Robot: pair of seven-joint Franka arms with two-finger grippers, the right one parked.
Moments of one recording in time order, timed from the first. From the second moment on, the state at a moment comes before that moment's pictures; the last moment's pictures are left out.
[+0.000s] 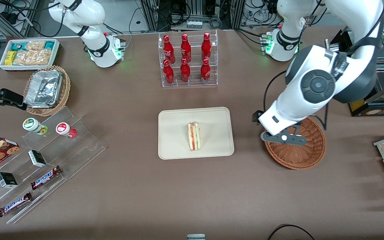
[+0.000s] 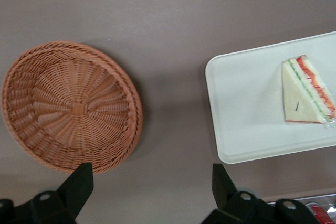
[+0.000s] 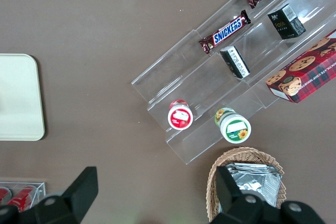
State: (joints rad) arm 0.07 0.35 -0.53 -1.48 0.15 1.65 -0.32
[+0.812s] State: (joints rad) arm 0.00 0.12 -0.16 -1.54 0.00 1.42 -0.08
